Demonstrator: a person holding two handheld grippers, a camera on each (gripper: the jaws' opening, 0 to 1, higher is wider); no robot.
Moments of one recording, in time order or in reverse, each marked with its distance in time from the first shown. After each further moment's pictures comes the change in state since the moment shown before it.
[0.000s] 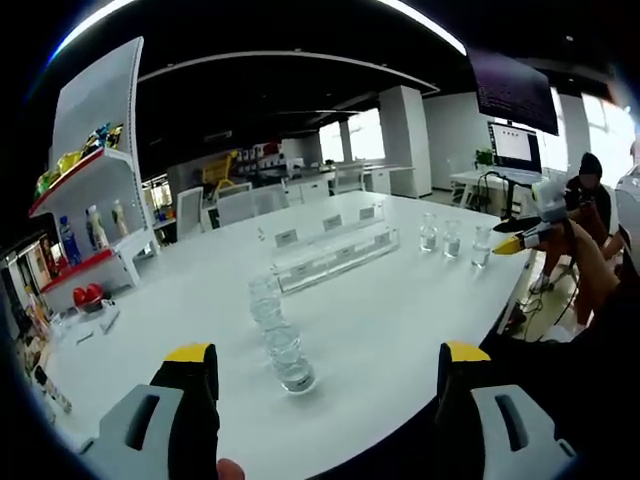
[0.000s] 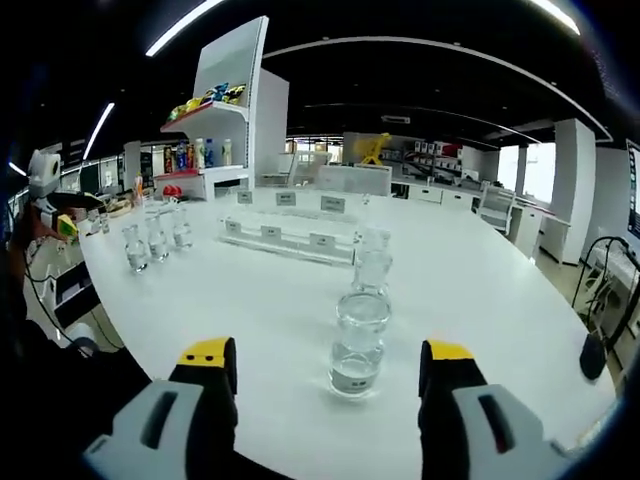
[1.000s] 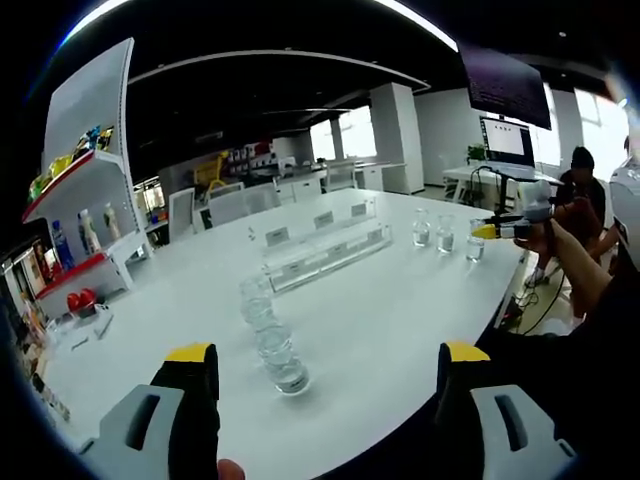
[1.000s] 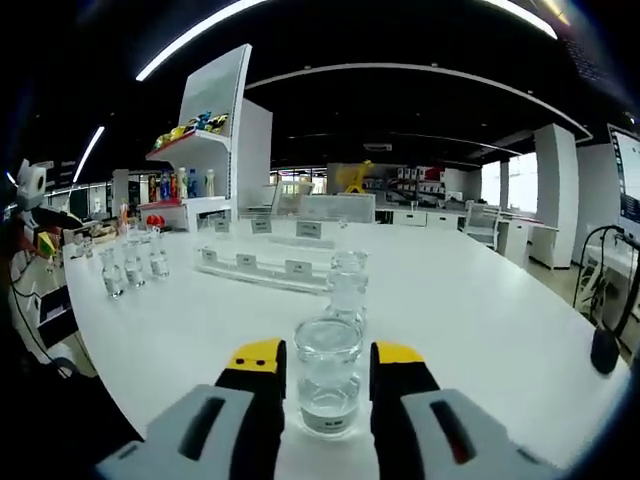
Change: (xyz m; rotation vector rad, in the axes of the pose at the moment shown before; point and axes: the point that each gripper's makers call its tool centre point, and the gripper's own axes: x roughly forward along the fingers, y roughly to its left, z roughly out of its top) left arm 0.008 -0.006 -0.004 0.020 0.011 -0.028; right arm 0.025 -0.021 0.010 0.053 -0.144 -0.060
